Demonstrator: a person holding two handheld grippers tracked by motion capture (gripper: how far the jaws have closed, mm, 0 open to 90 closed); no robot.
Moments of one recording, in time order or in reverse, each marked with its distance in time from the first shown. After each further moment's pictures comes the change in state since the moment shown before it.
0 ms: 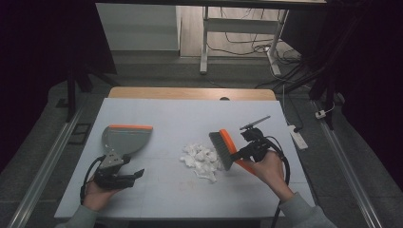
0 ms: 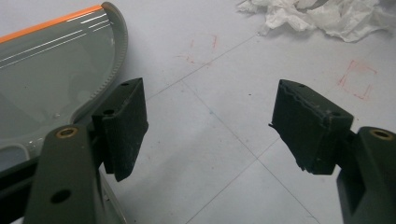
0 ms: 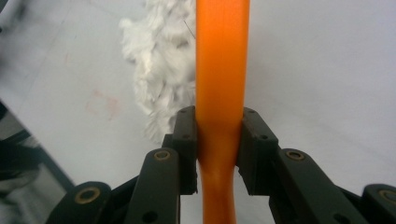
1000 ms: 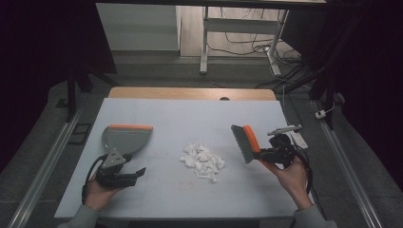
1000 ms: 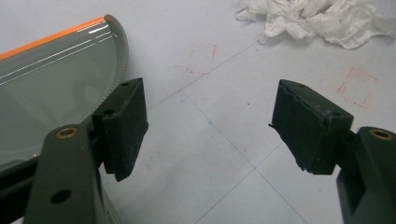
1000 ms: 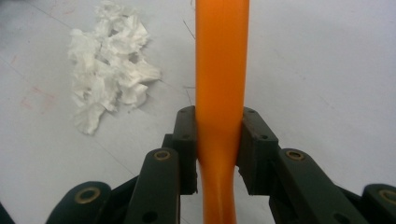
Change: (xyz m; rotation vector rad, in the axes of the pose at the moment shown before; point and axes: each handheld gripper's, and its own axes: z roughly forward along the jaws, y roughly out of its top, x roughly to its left) left arm -0.005 0.008 -0.001 -0.011 0.022 0.016; right arm -0.054 -0.050 -0.029 -0.232 -0.100 -0.106
